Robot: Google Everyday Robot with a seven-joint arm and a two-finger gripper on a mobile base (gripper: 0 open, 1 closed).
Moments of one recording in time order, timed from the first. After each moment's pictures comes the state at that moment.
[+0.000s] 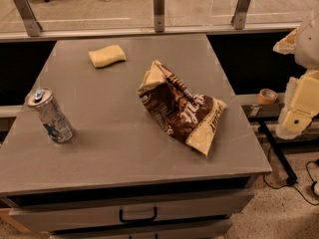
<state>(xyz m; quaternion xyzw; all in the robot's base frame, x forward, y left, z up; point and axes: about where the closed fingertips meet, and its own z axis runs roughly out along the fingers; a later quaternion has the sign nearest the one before) 0.438 -0.216 0.977 -0.60 0.78 -0.04 0.16</state>
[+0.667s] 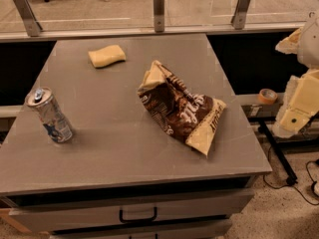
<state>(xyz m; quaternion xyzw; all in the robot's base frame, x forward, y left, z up) 0.439 -0.215 0.978 -0.58 0.79 -0.02 0.18</state>
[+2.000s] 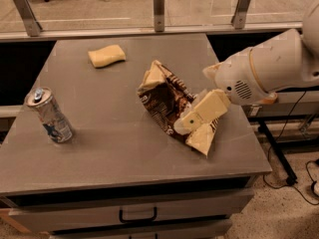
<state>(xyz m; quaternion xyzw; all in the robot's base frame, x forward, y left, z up) 0.482 -0.073 0.918 -0.49 0.77 0.21 0.35</state>
